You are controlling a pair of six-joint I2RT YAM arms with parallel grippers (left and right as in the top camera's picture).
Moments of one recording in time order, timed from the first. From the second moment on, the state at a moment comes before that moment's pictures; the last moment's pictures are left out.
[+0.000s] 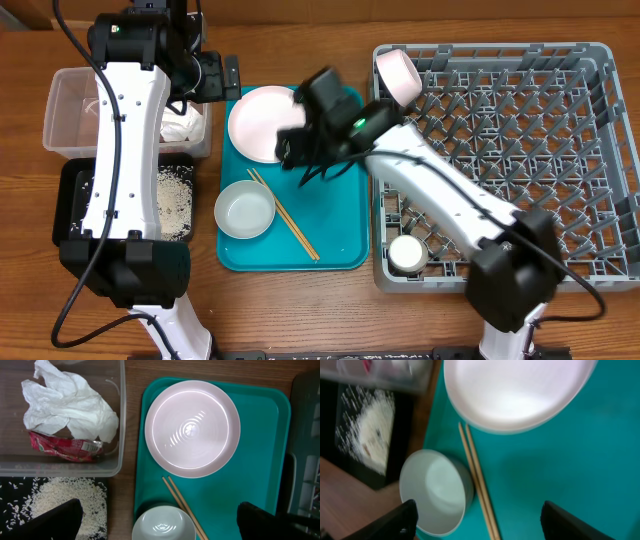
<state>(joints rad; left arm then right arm) -0.05 1.95 2.18 -1.42 0.04 -0.16 0.68 1.96 1.69 -0.78 -0.24 0.51</state>
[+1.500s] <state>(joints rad) -0.05 1.95 2.18 -1.42 0.04 -0.16 0.80 1.78 1.65 -0.96 0.22 0.75</state>
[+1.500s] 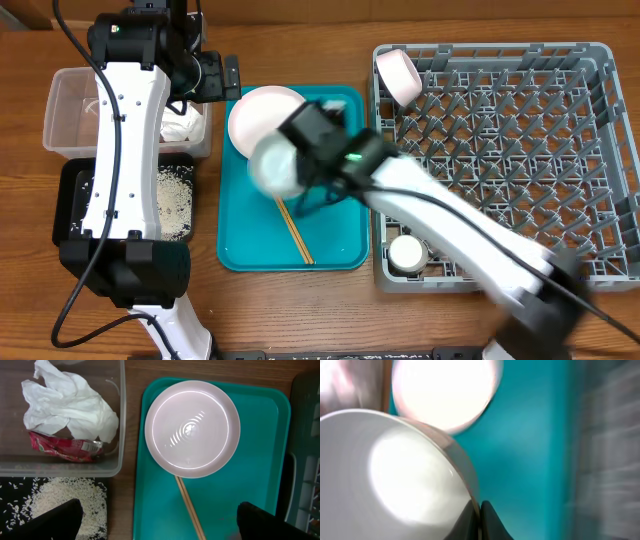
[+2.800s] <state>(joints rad) -0.05 1.95 2.18 -1.43 0.04 -0.16 0.63 2.01 1.60 -1.22 1.36 0.57</state>
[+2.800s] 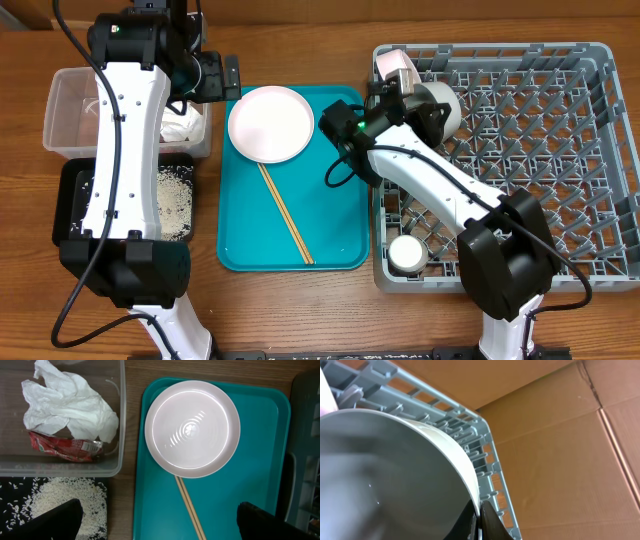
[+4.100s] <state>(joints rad) -0.05 1.95 2.18 -1.42 0.04 -0.16 0.76 1.99 1.67 -1.24 0.94 0.62</state>
